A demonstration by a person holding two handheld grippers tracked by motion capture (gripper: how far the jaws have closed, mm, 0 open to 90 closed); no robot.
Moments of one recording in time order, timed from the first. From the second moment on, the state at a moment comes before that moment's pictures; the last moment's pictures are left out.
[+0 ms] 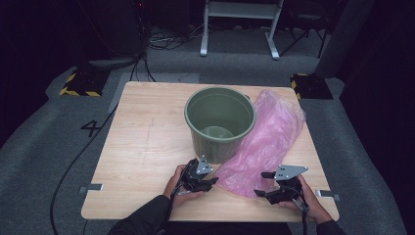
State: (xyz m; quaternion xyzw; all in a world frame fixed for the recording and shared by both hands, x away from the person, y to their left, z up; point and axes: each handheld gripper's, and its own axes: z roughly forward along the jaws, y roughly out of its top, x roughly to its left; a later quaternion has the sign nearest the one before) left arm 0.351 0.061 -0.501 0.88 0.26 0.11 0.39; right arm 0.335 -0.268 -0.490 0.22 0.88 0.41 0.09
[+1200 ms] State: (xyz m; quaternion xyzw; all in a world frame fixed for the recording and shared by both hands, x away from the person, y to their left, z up) left arm 0.361 0.119 -0.501 0.88 0.28 0.11 0.38; right arm 0.409 -0.177 -0.424 0.26 0.84 0.45 0.18
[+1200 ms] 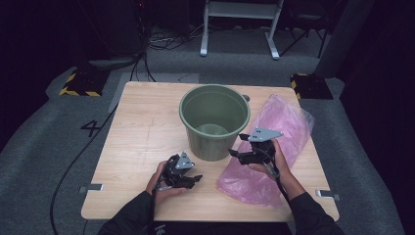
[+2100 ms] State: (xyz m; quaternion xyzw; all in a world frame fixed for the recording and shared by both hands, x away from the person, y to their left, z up) left arm 0.348 0.060 -0.496 0.89 0.20 0.08 0.41; right arm 0.402 -0.345 -0.464 0.41 0.80 0.38 0.22
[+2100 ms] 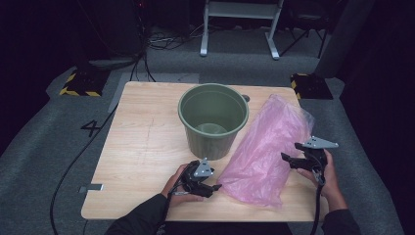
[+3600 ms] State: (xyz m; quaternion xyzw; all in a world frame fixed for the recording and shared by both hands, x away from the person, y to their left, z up) left arm 0.369 0.133 -0.499 0.88 0.26 0.12 0.38; right arm 0.363 -0.256 -0.491 0.25 0.87 0.41 0.10
